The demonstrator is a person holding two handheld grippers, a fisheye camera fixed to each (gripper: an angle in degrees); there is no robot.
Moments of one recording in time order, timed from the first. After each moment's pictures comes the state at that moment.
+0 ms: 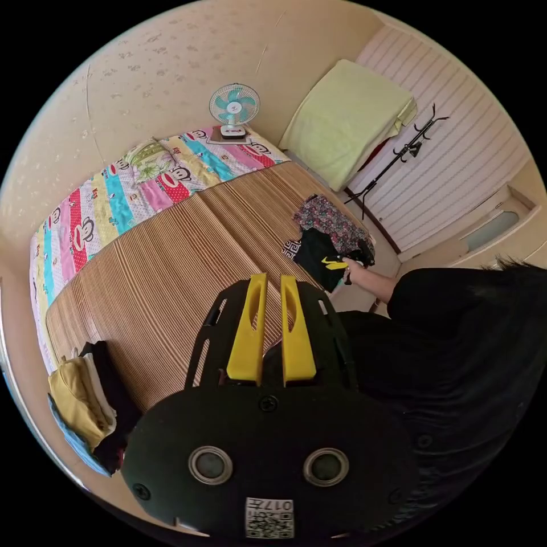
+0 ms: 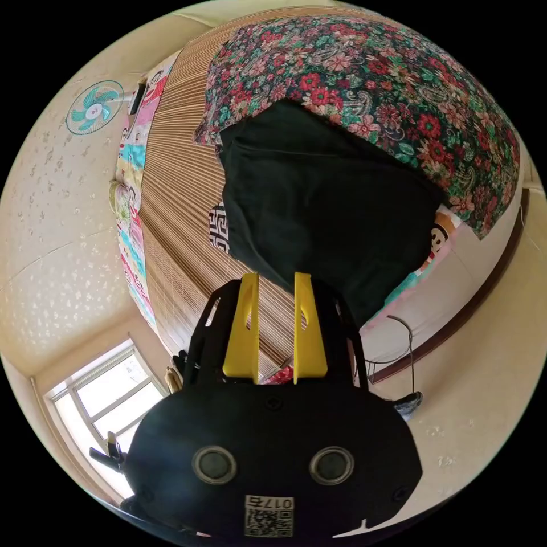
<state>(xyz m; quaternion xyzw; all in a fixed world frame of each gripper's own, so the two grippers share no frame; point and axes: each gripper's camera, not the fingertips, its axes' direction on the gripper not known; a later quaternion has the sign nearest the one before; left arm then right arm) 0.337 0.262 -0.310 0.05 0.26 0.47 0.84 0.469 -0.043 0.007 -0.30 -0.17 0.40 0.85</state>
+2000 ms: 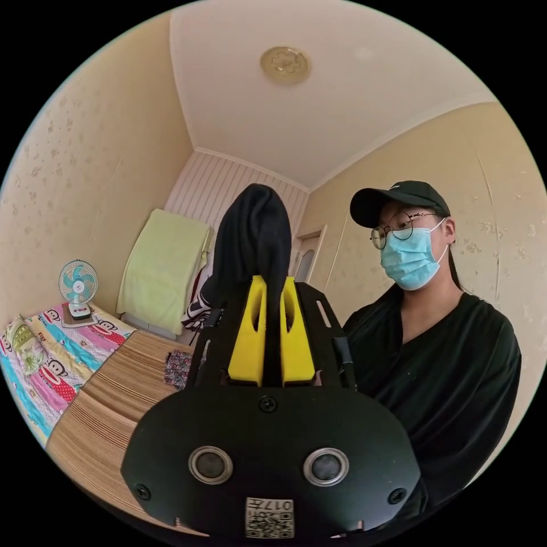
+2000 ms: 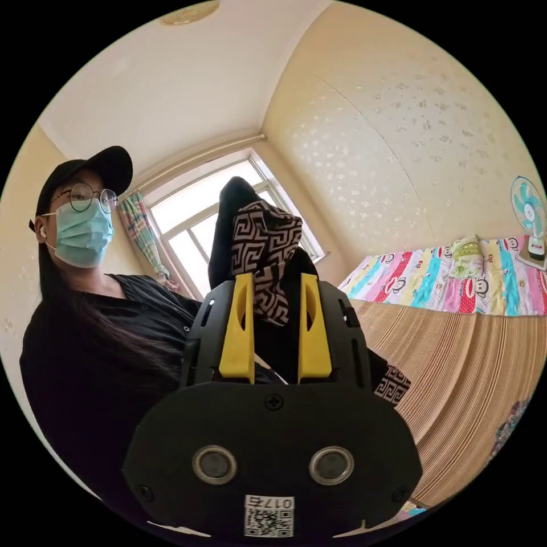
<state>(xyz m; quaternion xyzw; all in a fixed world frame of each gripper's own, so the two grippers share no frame) 0.169 0.200 -0.440 0.22 0.68 0.55 0.43 0.233 0.165 -0.457 0.06 -0.59 -0.22 0.77</state>
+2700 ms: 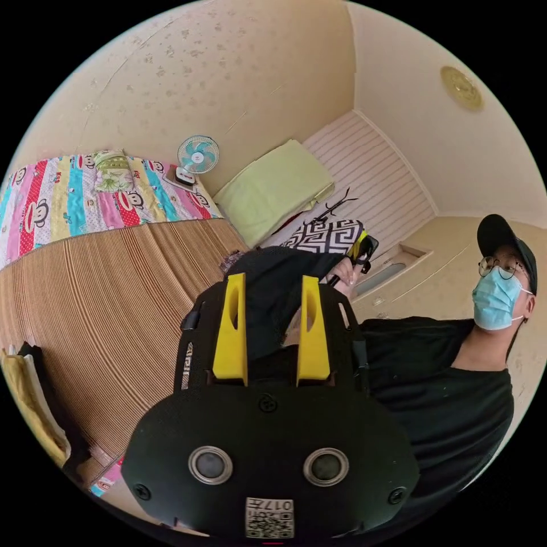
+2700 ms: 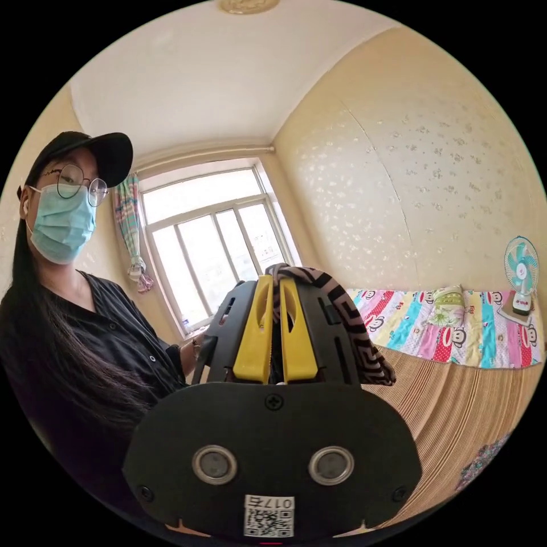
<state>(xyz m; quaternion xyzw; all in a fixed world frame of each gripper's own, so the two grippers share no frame) 0.156 0.197 -0.302 0.04 0.58 0.41 0.70 0.124 0.145 -0.468 0.18 -0.53 -0.28 0.78</state>
